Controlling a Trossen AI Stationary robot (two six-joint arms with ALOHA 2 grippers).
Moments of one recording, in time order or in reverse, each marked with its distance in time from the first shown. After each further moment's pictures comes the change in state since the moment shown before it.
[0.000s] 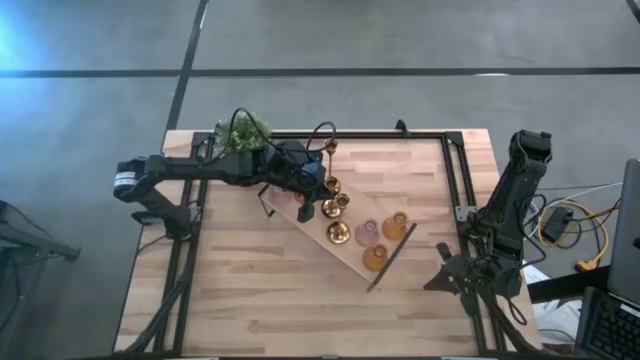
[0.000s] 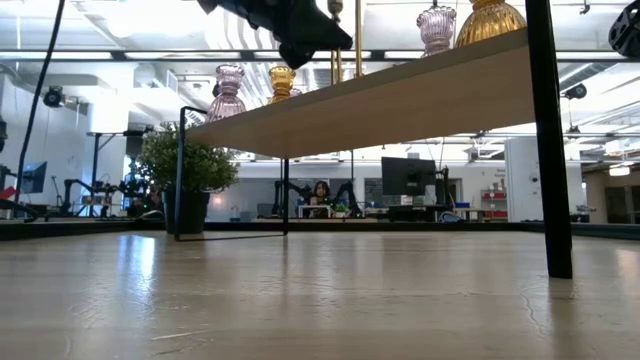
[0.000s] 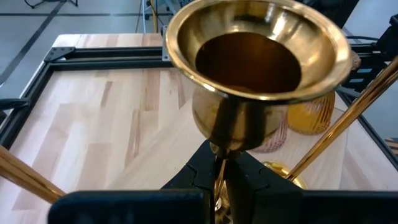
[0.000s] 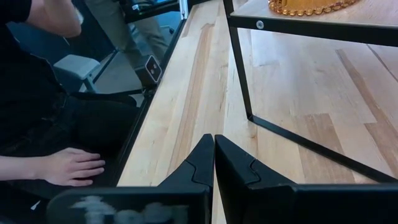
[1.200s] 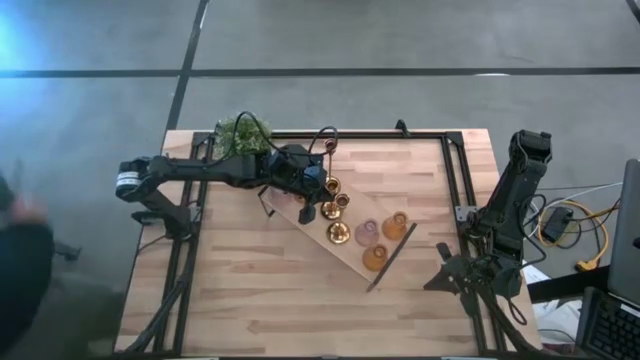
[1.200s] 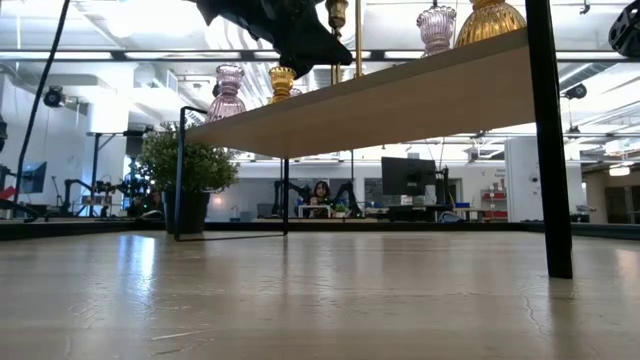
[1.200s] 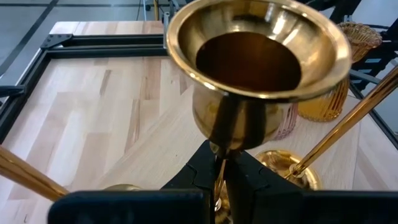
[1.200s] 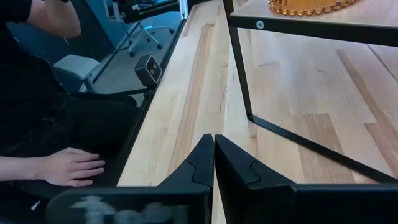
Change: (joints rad) left arm 0.000 0.018 -0.037 0.024 -0.011 0.004; right arm 0.000 0.000 0.000 0.000 0.000 0.000
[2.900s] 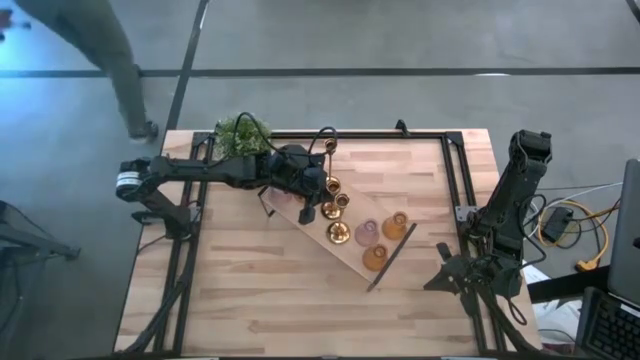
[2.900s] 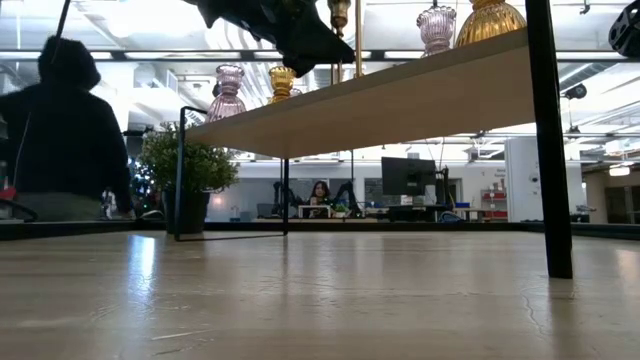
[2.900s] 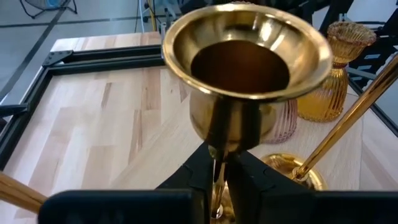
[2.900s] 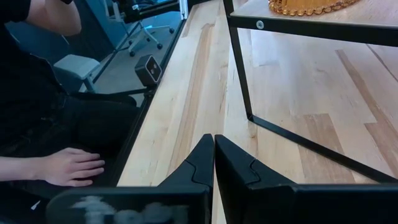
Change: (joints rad) left arm 0.000 0.001 -0.016 0.048 0.009 0.055; right arm 0.000 0.000 0.000 0.000 0.000 0.000
